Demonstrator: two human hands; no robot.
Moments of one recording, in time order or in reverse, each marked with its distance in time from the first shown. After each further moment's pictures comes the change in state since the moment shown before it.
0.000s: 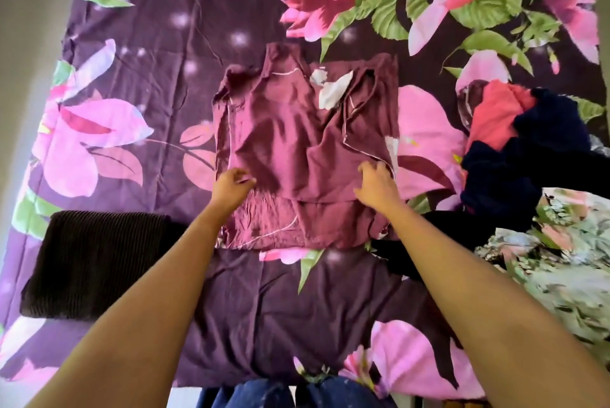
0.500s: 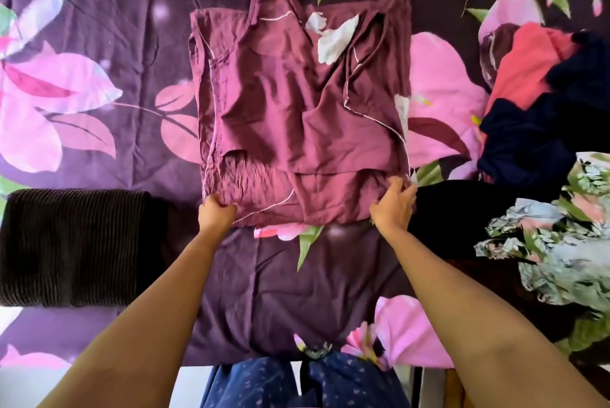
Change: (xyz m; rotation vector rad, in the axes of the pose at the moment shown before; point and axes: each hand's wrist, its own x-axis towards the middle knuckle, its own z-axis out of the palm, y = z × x) left_hand -0.013 -0.098 0.047 0.092 0.118 -0.326; right_hand -0.038 0.046 0.098 0.228 0.181 0.448
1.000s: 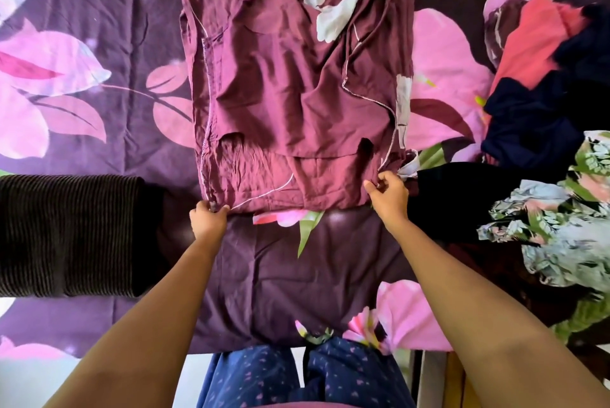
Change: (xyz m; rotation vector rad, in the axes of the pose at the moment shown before) left_hand 0.008 -0.052 0.015 -0.129 0.025 -0.131; right_hand -0.004 0.012 0.012 0.392 -0.077 -0.020
